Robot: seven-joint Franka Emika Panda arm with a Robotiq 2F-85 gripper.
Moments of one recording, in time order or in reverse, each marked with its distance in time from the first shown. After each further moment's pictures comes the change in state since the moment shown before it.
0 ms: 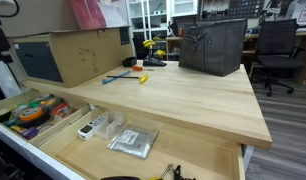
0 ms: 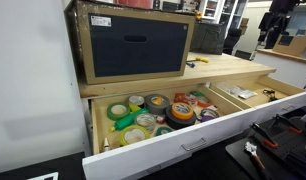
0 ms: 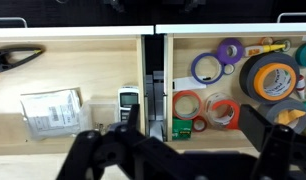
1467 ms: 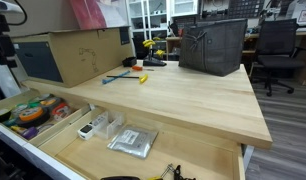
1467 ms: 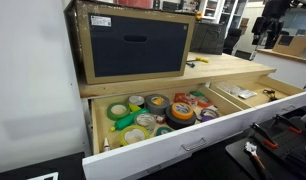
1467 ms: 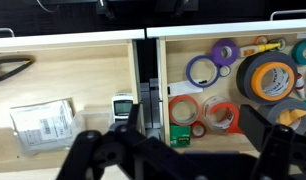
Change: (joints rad) arm 0.002 0.083 0.012 0.023 0.033 0.011 0.047
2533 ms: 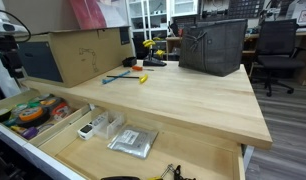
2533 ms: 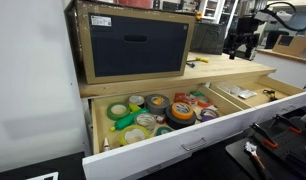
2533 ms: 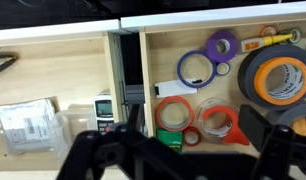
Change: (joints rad) arm 0.024 0.206 0.203 0.025 -0.029 0.147 0.238
